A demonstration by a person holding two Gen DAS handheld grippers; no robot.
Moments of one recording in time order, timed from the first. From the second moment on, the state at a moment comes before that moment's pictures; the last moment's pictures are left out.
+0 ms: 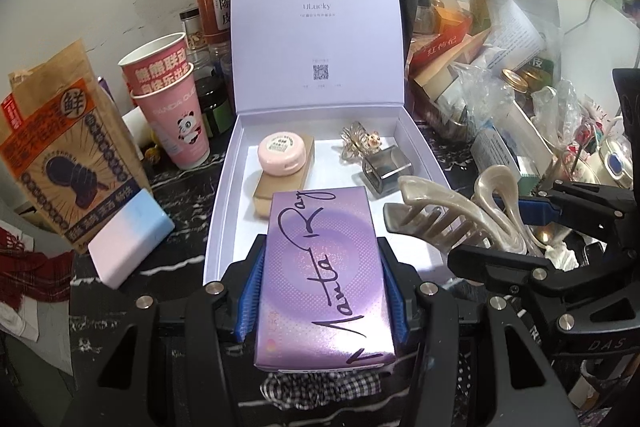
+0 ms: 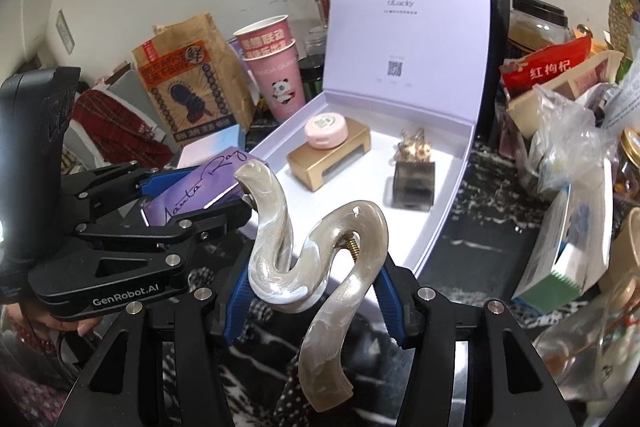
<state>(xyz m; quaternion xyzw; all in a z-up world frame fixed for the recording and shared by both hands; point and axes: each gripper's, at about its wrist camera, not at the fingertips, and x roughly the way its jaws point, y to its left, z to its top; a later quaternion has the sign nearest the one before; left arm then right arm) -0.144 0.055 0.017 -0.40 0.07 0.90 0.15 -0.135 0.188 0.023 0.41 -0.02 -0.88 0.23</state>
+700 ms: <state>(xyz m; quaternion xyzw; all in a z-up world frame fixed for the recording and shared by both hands) -0.215 0.059 0.011 -0.39 0.07 0.91 0.15 -0.190 0.200 0.030 0.40 -0.01 -0.90 0.19</state>
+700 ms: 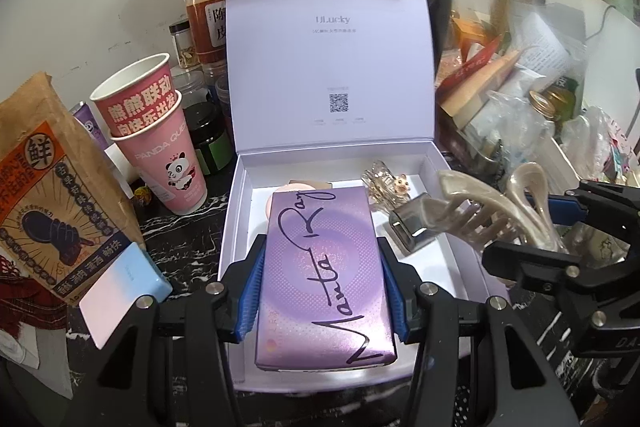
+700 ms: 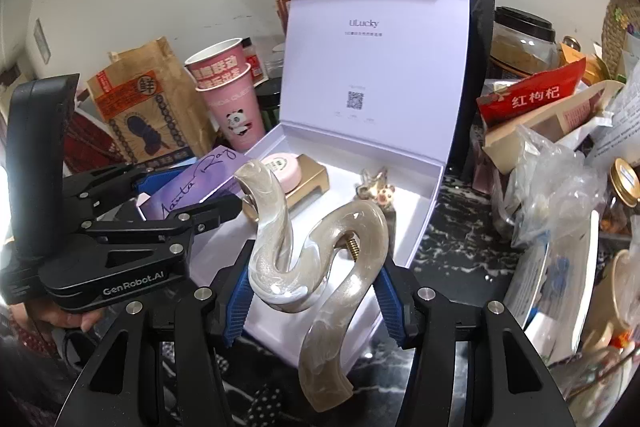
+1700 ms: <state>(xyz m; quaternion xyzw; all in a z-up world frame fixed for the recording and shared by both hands) -0.246 0.056 -0.047 -0.44 0.10 0.88 0.15 -0.225 0.177 -0.023 0.44 -0.02 -0.87 0.20</state>
